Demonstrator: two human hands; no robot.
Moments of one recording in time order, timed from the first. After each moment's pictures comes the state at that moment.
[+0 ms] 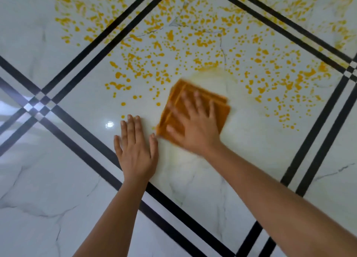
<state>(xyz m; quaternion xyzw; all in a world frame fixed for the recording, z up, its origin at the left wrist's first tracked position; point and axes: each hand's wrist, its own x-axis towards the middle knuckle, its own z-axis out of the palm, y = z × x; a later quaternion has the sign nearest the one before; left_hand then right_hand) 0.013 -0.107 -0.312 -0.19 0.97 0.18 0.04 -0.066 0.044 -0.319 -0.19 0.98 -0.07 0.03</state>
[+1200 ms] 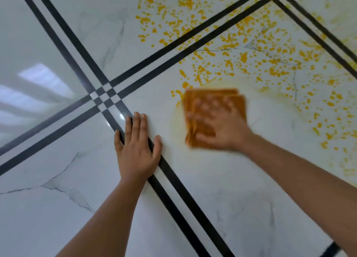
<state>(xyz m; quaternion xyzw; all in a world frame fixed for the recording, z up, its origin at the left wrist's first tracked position) 0.014 -0.229 -0.314 -0.24 0.96 0.14 0.04 -0.140 -0.029 -0.322 -0.48 0.88 -0.02 0.04</state>
